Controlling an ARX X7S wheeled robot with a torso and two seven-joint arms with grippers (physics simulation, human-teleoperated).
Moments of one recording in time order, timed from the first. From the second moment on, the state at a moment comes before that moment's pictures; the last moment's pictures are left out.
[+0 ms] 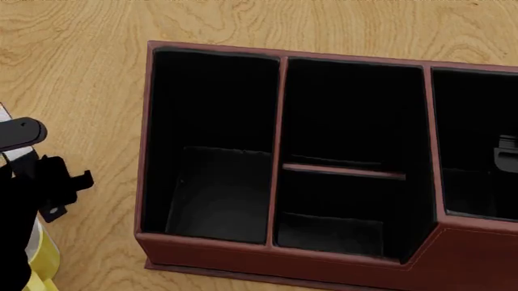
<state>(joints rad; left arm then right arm) -0.67 -0.20 0.03 0.02 -0.43 -0.87 -0.51 0.42 1.03 0.30 -0.96 0.96 0.61 0.77</state>
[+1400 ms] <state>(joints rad) -0.73 -0.24 0.05 0.14 -0.55 -0.81 -0.46 0.39 1.08 0.32 -0.97 1.00 0.59 0.81</state>
